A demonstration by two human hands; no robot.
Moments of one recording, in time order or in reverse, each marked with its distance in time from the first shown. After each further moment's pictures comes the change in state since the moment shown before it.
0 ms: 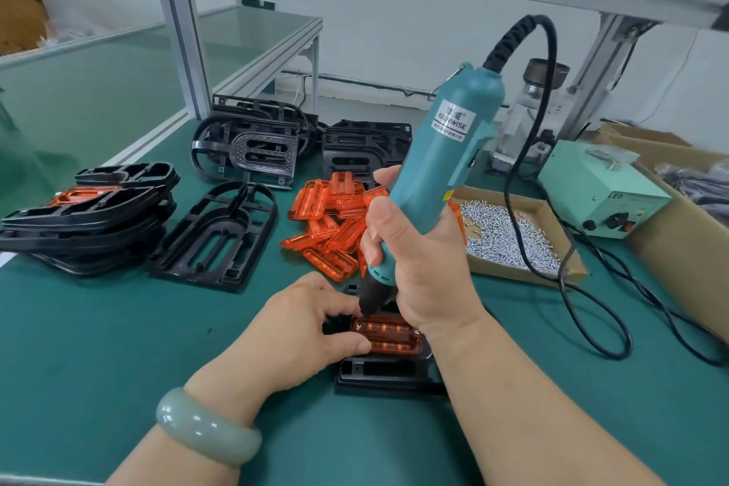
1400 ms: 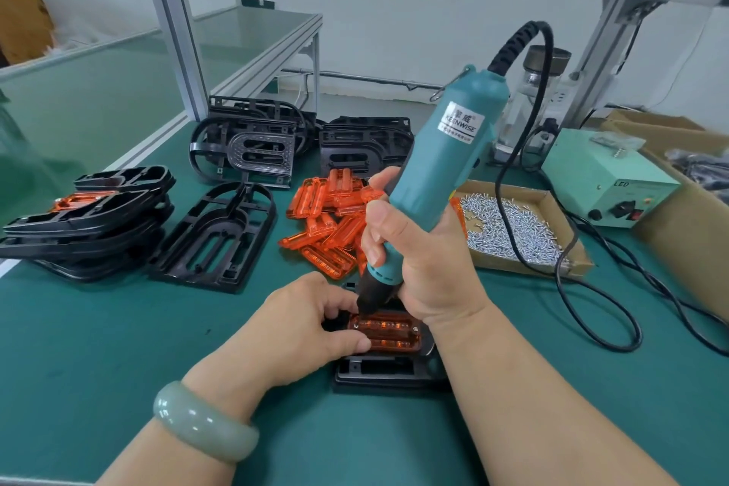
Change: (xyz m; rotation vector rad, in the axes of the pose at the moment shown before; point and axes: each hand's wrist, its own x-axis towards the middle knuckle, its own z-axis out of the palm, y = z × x) left_hand 0.004 0.006 -0.002 0.050 -0.029 -0.052; right_hand 0.004 0.003 -0.012 0.093 -0.091 0.028
